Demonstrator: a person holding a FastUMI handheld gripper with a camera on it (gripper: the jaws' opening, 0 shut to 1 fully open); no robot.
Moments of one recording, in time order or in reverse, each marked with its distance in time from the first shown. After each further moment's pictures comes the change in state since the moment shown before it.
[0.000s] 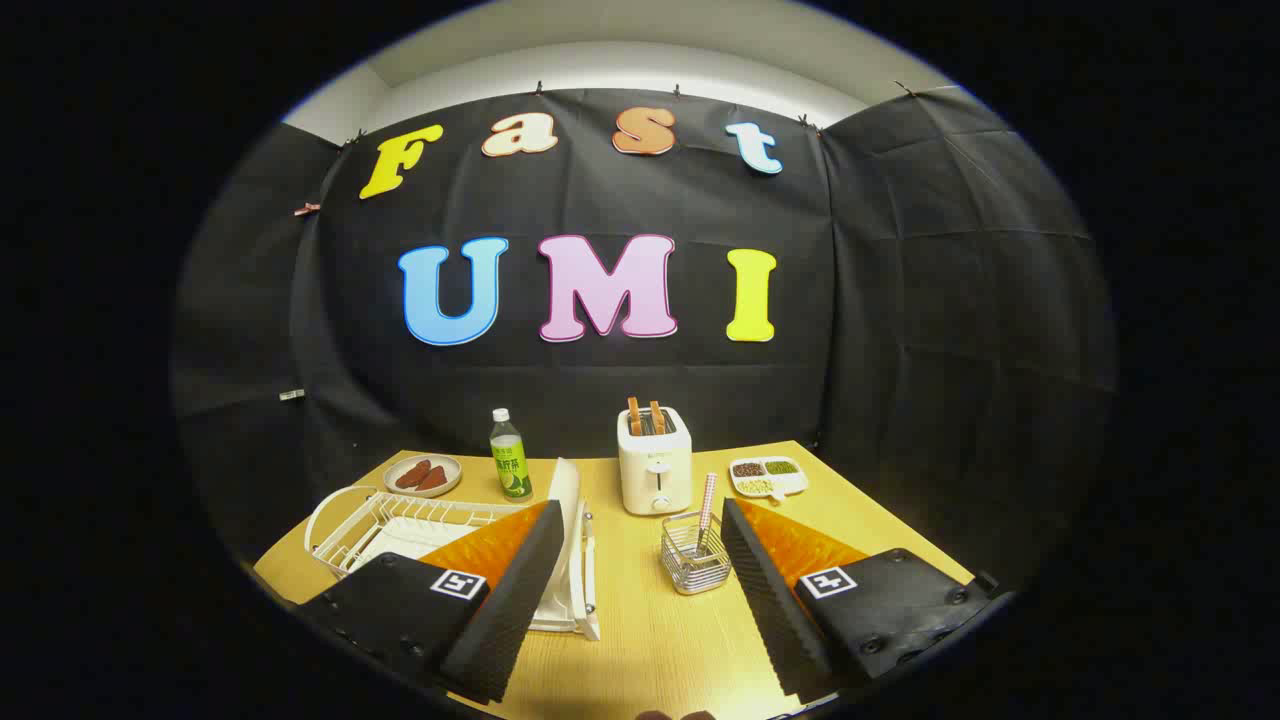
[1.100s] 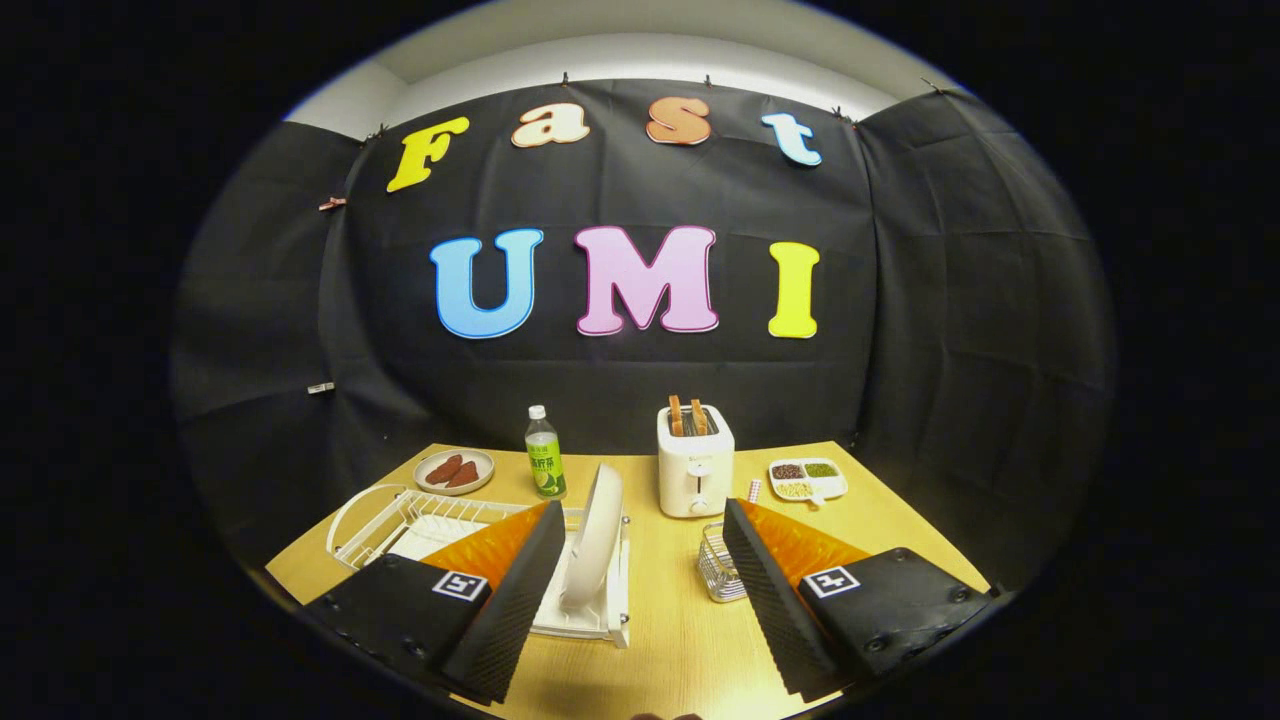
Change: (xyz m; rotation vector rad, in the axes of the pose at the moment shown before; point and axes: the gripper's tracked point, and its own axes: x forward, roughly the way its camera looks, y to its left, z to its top) arm 0.027 0.046 0.009 -0.015 0.054 0.146
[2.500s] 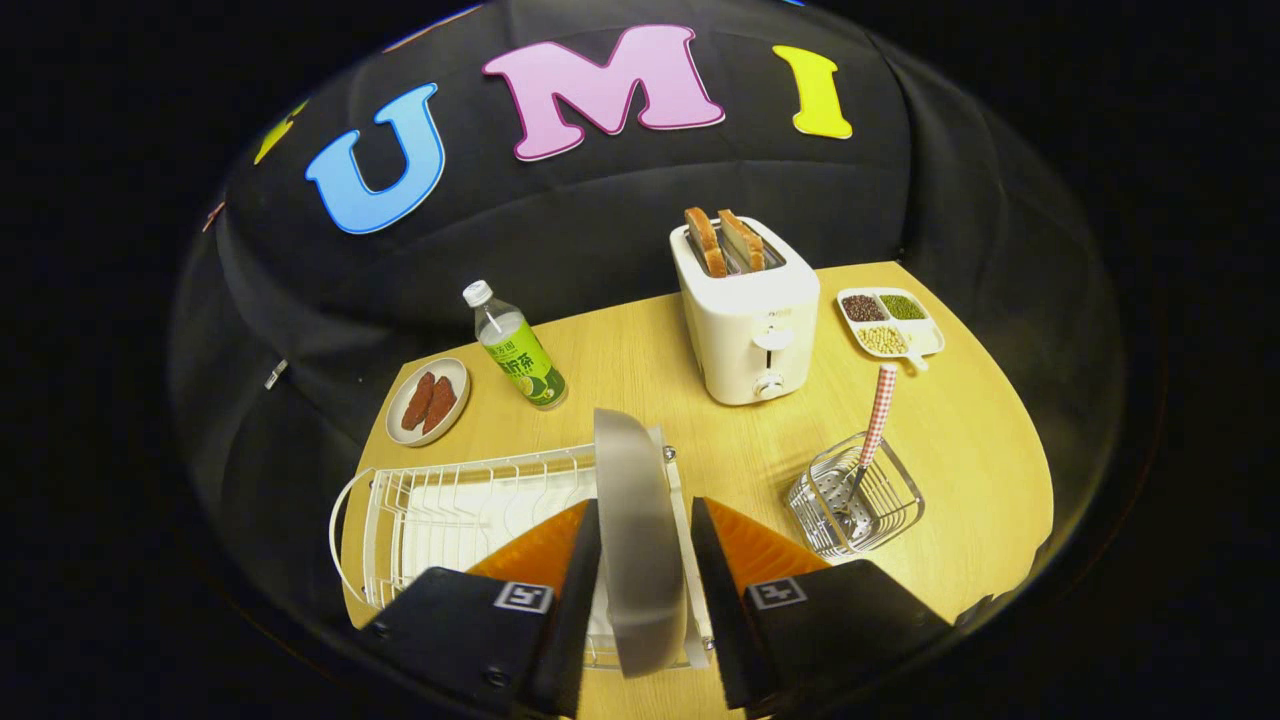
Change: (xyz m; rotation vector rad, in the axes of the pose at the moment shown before) arm 0.162 0.021 -0.102 0.213 0.632 -0.057
